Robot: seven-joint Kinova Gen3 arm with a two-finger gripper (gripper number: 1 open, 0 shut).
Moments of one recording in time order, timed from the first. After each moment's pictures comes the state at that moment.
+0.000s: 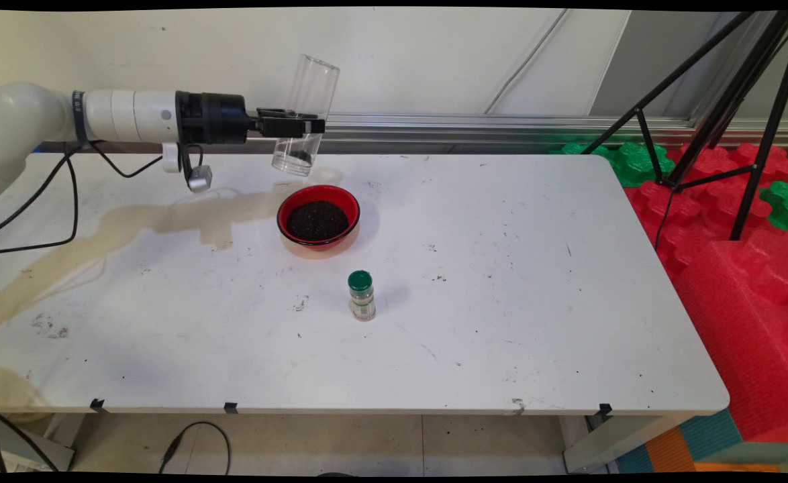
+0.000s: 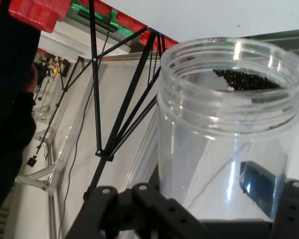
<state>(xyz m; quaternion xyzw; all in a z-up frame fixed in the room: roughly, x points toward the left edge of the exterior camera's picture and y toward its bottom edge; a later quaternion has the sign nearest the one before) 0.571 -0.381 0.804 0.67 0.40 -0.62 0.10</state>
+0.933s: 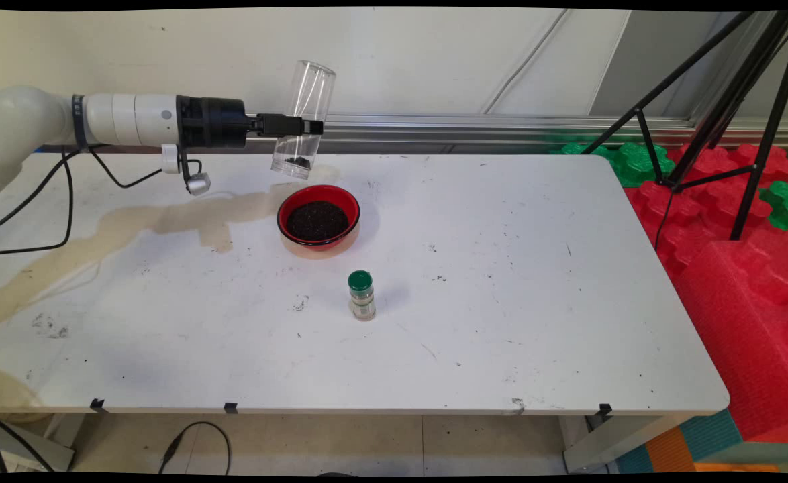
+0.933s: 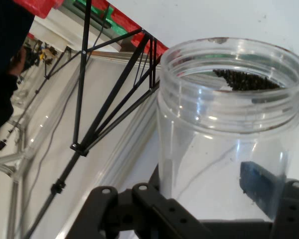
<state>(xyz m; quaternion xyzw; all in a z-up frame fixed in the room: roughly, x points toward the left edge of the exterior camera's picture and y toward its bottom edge) 0.574 -0.380 0.799 0.64 0.46 -0.62 0.06</state>
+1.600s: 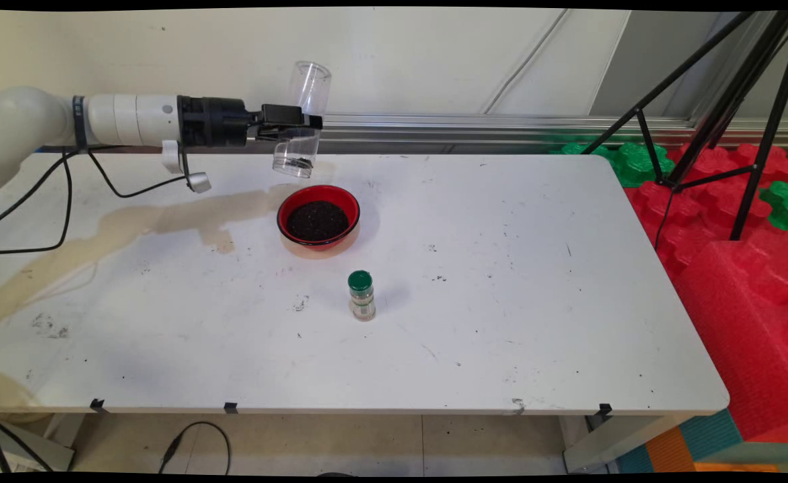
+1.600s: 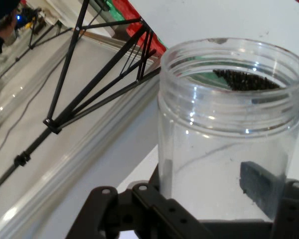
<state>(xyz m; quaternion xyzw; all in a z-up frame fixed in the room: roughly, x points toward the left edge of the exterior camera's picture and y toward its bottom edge) 0.576 -0.382 0.797 0.58 0.54 -0.62 0.00</state>
